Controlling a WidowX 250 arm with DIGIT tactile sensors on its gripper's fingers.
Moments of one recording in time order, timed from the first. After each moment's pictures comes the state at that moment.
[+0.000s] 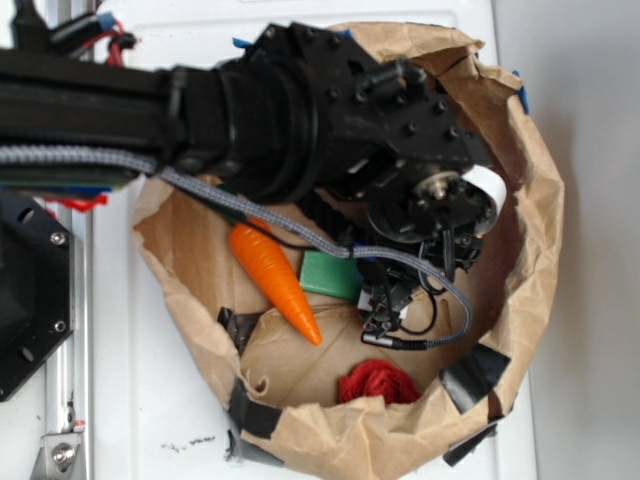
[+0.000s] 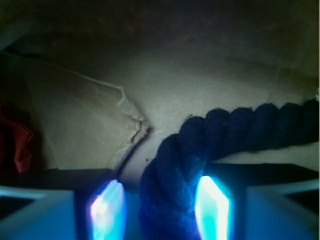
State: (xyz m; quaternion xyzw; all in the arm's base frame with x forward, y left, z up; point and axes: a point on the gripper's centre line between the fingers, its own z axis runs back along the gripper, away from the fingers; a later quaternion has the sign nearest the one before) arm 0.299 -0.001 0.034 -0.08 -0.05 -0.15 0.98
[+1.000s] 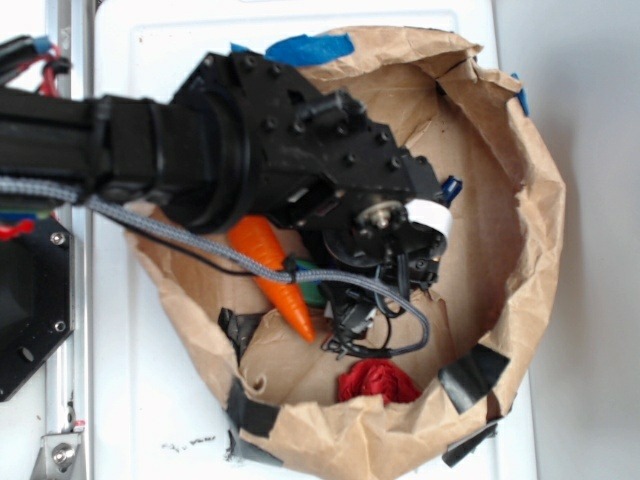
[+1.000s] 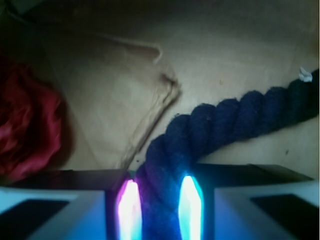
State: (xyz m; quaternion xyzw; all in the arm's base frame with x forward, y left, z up) arm 0.273 -0.018 0.036 -0.10 -0.05 -0.16 0.98
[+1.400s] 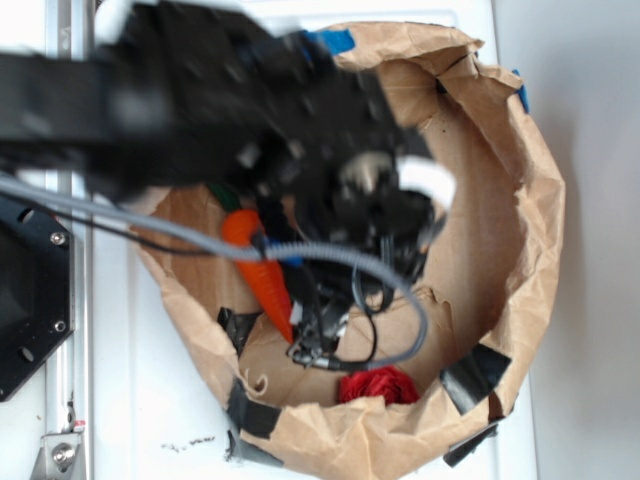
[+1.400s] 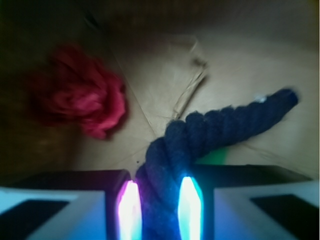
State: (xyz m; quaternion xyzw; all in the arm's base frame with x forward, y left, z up) arm 0.256 -0.011 0.106 -0.12 -0.05 -0.14 0.98
